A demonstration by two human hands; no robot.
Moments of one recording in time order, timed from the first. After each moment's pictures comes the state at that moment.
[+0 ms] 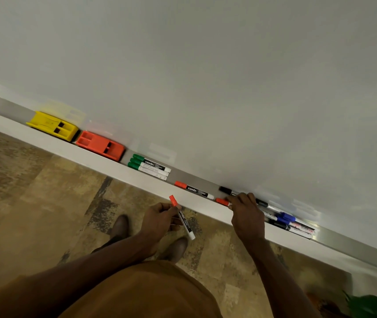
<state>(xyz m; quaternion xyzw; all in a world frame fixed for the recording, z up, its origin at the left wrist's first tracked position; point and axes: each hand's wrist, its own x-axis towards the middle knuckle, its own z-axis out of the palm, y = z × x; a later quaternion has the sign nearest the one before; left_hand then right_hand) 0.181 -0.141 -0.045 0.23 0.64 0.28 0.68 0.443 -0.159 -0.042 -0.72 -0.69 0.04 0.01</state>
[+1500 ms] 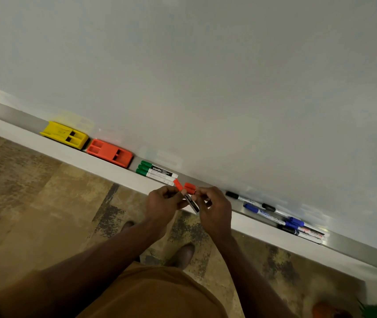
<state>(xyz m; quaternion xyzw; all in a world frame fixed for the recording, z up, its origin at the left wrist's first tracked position) 0.175 -0.100 -0.014 0.27 0.61 0.40 0.63 0.332 -0.128 -0.037 -0.69 -0.58 0.23 0.37</state>
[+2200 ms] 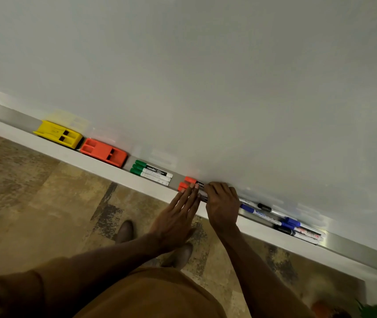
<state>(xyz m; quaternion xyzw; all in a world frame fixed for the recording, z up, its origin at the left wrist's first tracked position) 0.192 -0.128 -0.068 0.92 0.39 0.03 0.05 0.379 -0.110 -0.064 -0.67 -0.73 -0.06 0.16</state>
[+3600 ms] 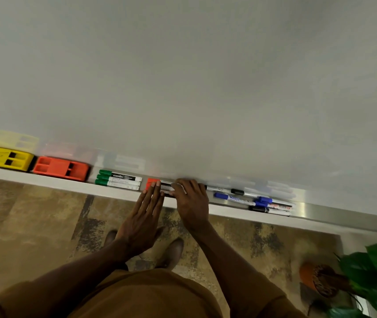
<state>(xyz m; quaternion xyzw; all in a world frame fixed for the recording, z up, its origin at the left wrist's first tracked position) 0.169 -0.112 -0.095 0.92 0.38 -0.03 0.02 0.367 -0.121 -0.076 -0.69 -0.71 -0.01 0.17</state>
